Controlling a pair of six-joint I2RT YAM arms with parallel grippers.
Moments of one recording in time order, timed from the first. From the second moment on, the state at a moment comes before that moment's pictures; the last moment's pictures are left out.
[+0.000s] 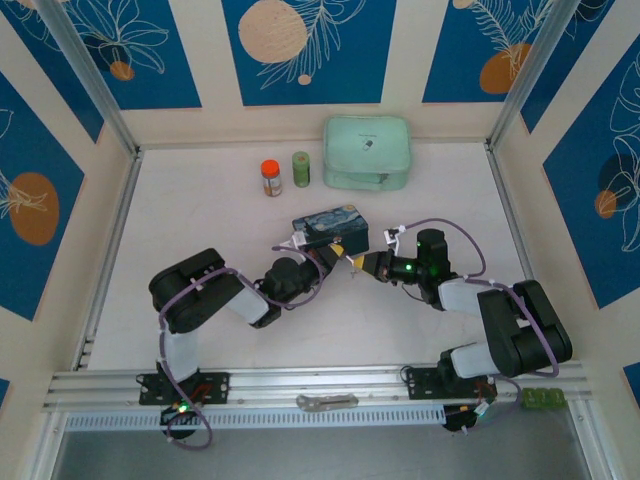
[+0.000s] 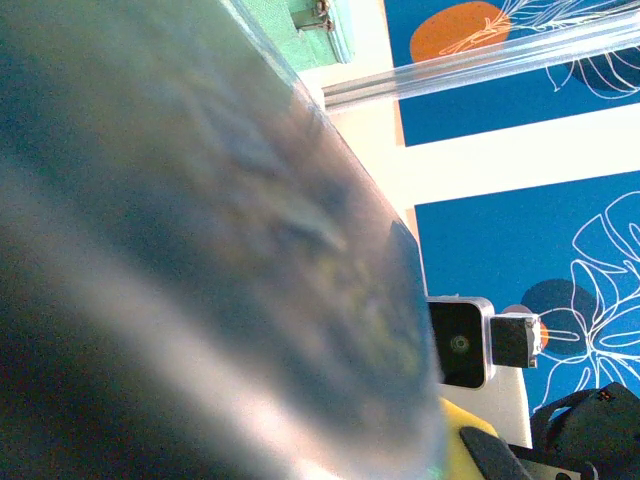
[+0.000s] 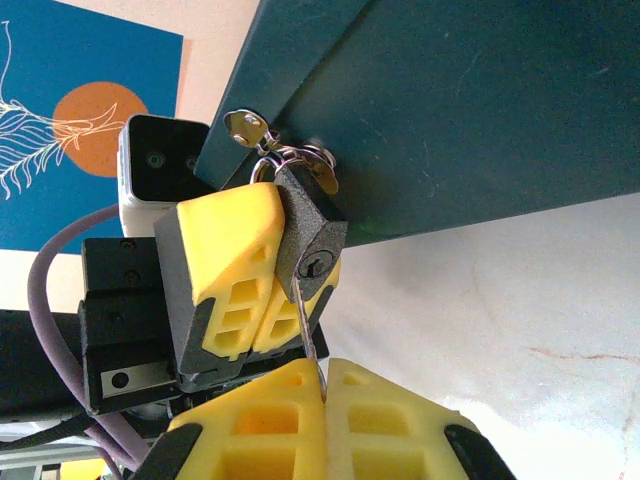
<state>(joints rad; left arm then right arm) -0.90 1.91 0.59 1.22 -0.06 -1.36 0.24 1.39 0.36 0.52 -0.91 0.86</state>
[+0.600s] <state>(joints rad) -0.90 1.91 0.59 1.23 -0.05 -1.36 0.24 1.41 0.37 0.51 -0.91 0.85</state>
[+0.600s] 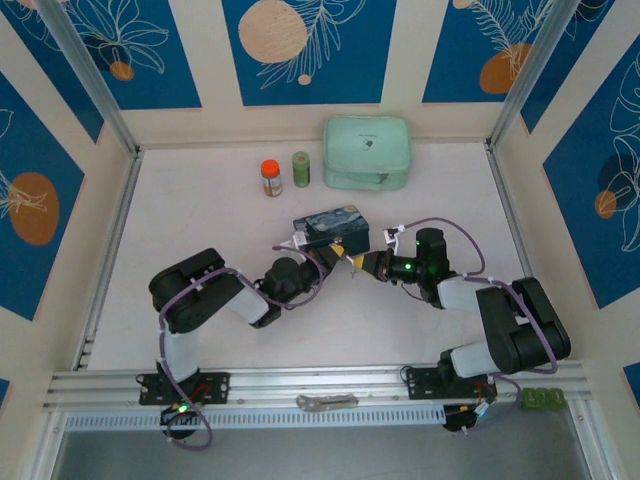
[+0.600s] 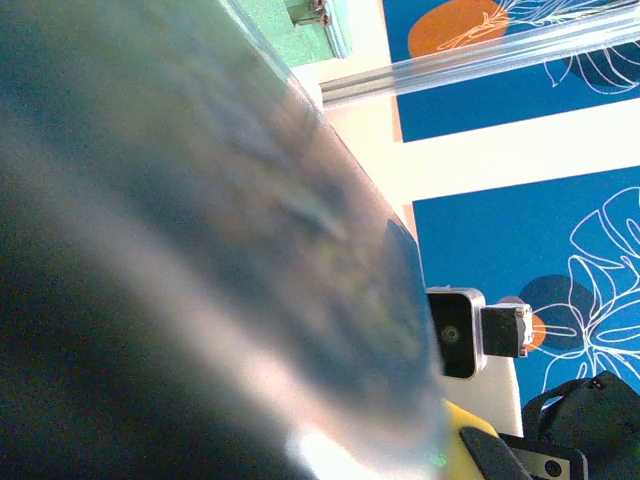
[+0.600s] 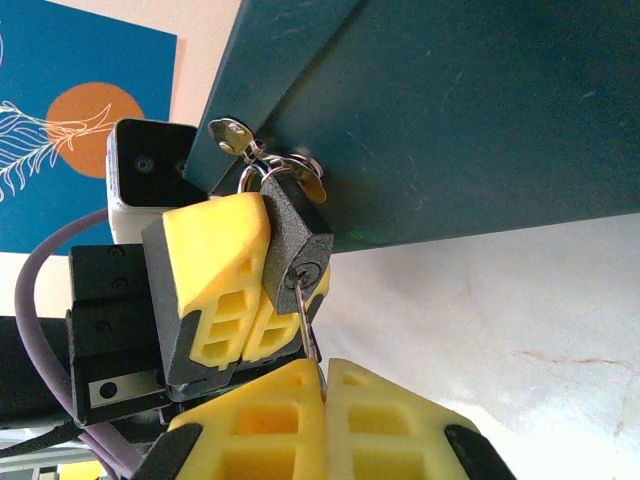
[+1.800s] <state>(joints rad) -0.89 1.91 0.60 1.20 -0.11 -1.36 0.30 1.45 0.48 0.42 -0.73 0.97</state>
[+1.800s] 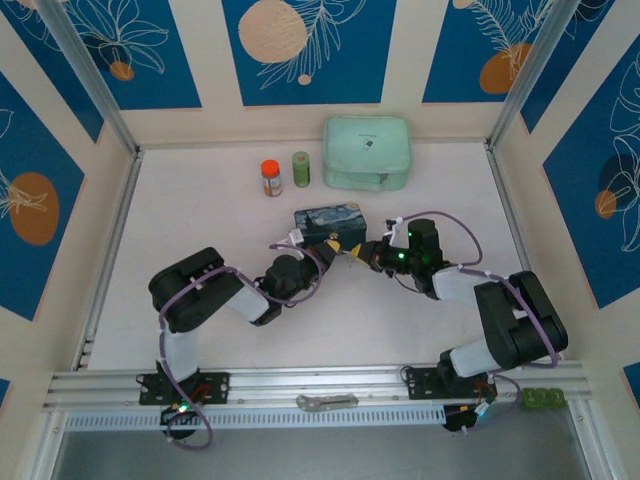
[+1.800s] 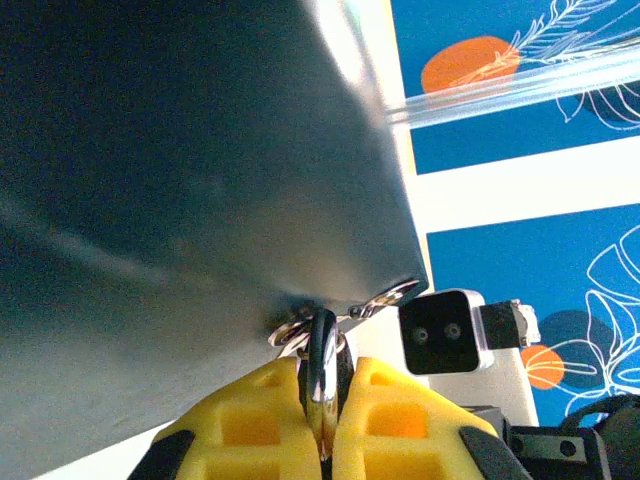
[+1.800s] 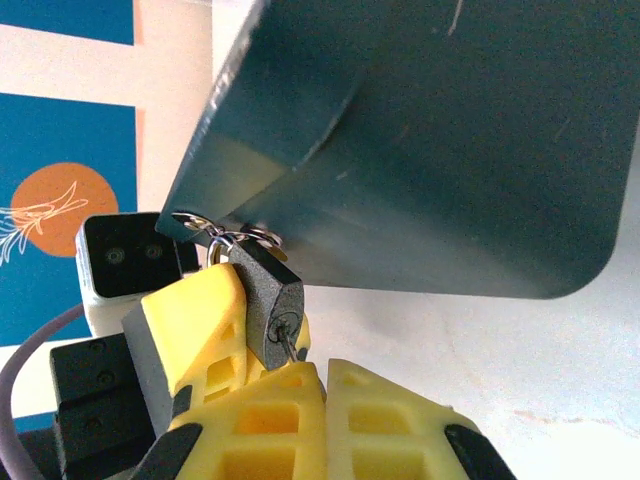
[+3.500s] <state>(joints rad) -0.87 1.87 0.62 1.19 -0.02 -1.43 0.26 1.36 0.35 0.65 -0.78 0.96</state>
